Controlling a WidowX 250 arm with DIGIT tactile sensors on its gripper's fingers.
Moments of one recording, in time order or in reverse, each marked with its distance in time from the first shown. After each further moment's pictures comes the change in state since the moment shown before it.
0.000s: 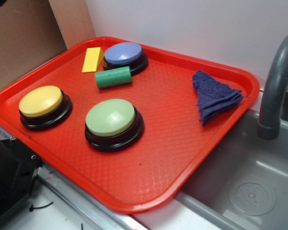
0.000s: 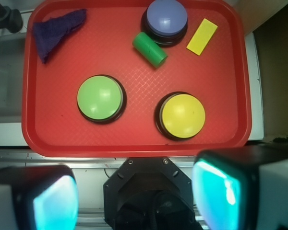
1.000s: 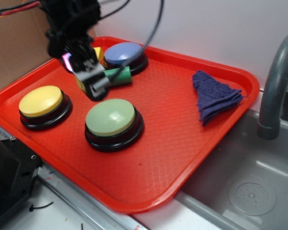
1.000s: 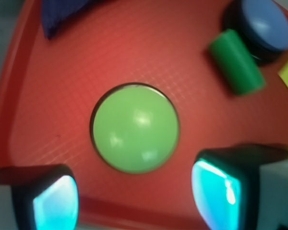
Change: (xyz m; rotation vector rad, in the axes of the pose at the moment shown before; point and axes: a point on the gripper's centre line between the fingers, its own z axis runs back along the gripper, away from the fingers) arm 0.045 -0.054 -0.138 0.023 0.052 -0.287
